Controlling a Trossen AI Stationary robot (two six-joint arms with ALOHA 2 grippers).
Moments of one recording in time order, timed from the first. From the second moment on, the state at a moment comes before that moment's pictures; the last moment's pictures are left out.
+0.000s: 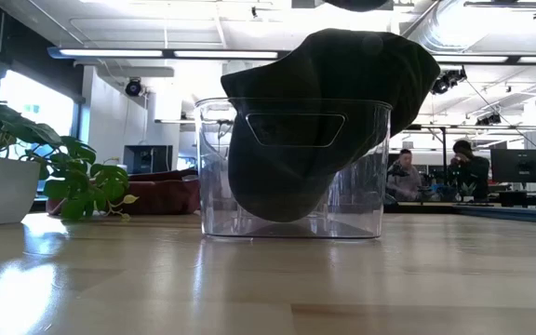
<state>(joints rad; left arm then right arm) 0.18 1.38 1.82 -0.55 0.58 -0.07 0.03 0.68 0.81 -0.06 -0.13 0.44</state>
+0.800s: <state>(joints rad) 0.04 1.51 1.81 -0.53 0.40 -0.26 0.03 0.69 0.81 -0.06 -0.12 0.42</state>
